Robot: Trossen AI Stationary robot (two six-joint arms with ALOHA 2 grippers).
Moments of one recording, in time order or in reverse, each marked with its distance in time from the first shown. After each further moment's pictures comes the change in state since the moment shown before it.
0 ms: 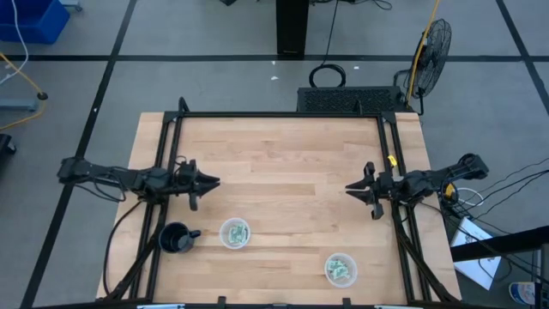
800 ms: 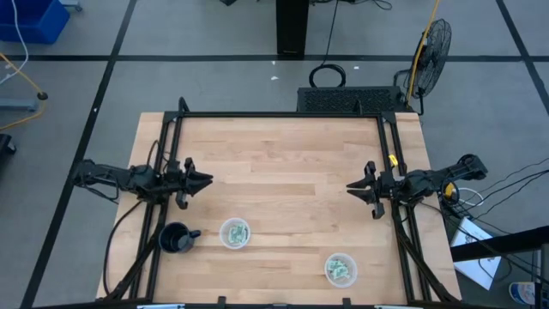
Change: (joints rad) left arm -0.059 -0.235 0.000 0.020 0.000 0.002; right arm 0.000 -0.026 0.000 0.011 0.000 0.000
